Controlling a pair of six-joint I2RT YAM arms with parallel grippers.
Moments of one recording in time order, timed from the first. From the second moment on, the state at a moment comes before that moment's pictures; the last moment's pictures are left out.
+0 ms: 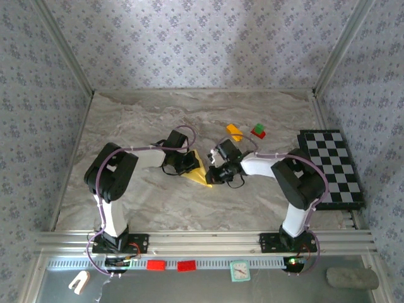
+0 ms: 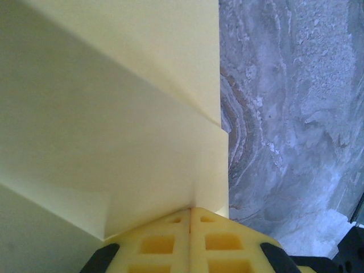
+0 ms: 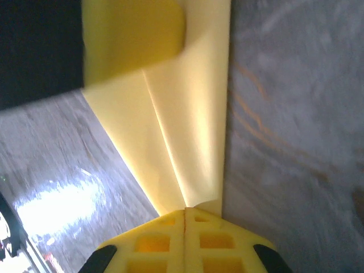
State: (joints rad) left arm -0.58 1.87 0.99 -0.16 0.46 -0.89; right arm 0.65 1.77 0.88 -0.23 -0.52 0.46
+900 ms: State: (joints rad) left arm -0.58 1.87 0.99 -0.16 0.48 -0.89; right arm 0.66 1.76 0.94 -0.24 -0.43 0.51
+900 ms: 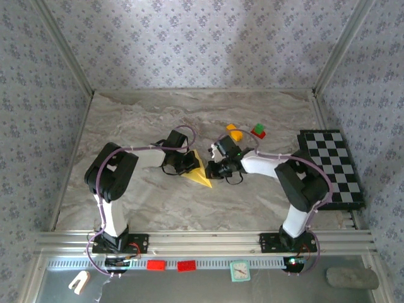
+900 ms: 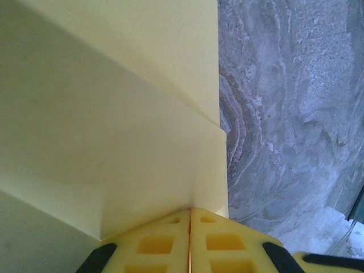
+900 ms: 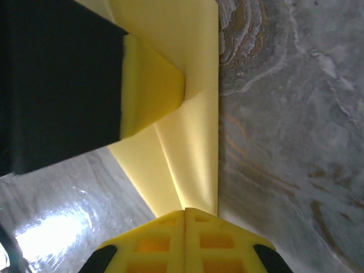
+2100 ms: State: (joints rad) left arm -0.40 1.96 1.14 -0.33 0.56 -0.59; right arm 0.67 1.82 0.97 -0.23 -0.36 0.45
